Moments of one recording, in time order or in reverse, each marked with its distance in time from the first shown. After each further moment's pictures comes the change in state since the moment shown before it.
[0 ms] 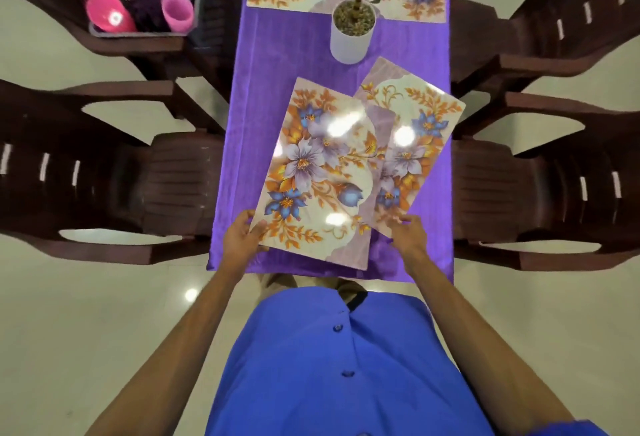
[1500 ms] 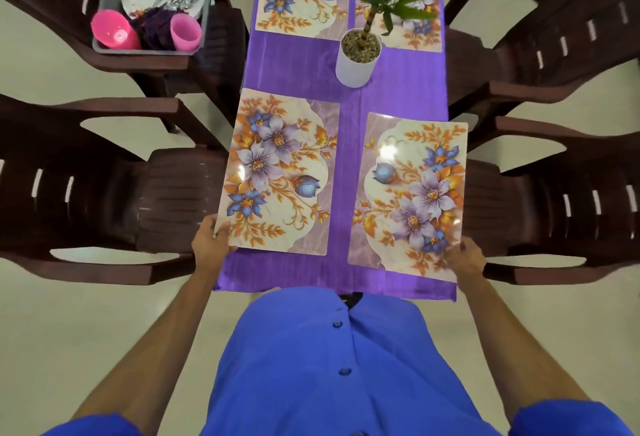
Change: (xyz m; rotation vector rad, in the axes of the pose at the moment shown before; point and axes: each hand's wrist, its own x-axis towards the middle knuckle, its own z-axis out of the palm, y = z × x) left_hand 0.049 -0.002 -0.068 0.104 0.180 0.077; right_hand 0.043 0.023 -0.086 -0.349 0.263 -0.040
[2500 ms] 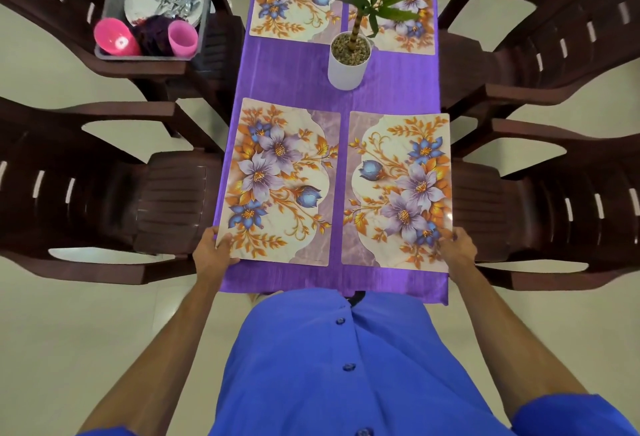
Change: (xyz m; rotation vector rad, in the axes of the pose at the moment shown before) left_hand -0.024 -0.012 0.025 0.007 0.032 -0.085; right_hand 0.033 -0.011 -0.002 0.081 -0.020 -0.017
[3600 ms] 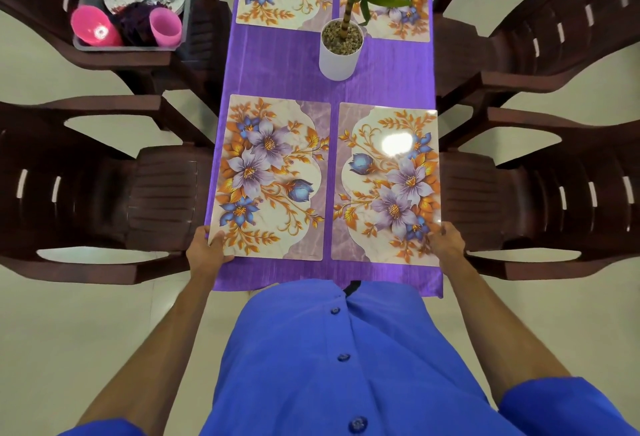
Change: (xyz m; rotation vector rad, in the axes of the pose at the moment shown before) left_hand 0.014 -0.009 0.006 0.077 0.013 -0.078; right_hand -0.005 -0.008 0.005 0.000 -0.067 0.047
